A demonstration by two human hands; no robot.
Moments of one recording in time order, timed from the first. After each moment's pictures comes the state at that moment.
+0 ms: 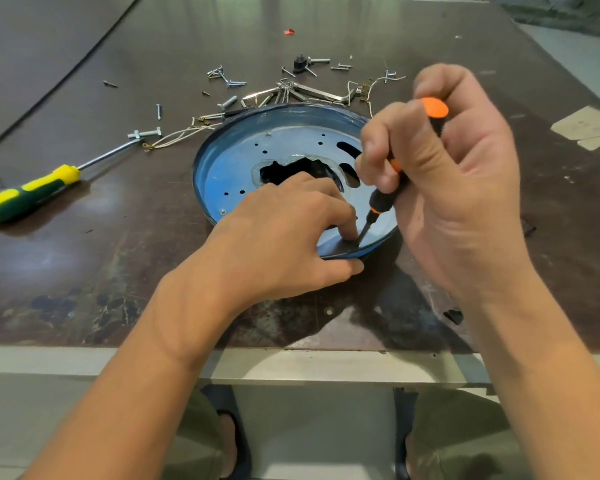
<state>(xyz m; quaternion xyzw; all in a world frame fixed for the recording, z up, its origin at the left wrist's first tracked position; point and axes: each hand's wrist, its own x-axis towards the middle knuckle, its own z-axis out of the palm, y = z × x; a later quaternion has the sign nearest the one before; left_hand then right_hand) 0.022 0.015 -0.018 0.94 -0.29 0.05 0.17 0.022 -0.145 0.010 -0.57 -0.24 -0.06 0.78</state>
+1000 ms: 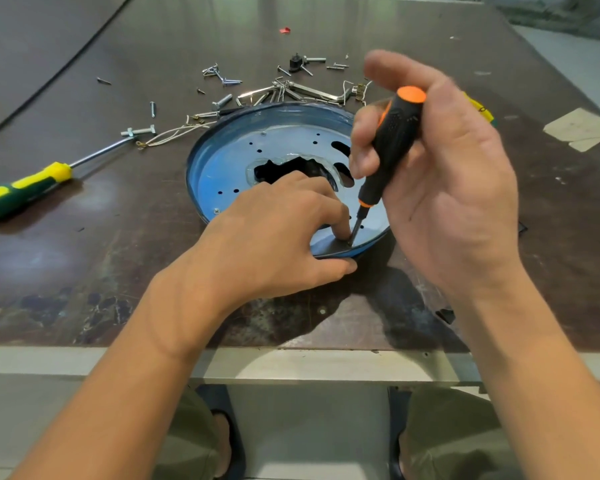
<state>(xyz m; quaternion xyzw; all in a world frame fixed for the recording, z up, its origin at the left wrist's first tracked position) 0.022 0.015 -0.018 0.94 -0.29 0.04 0.18 0.027 -0.149 0.006 -0.54 -0.22 -0.03 0.81</state>
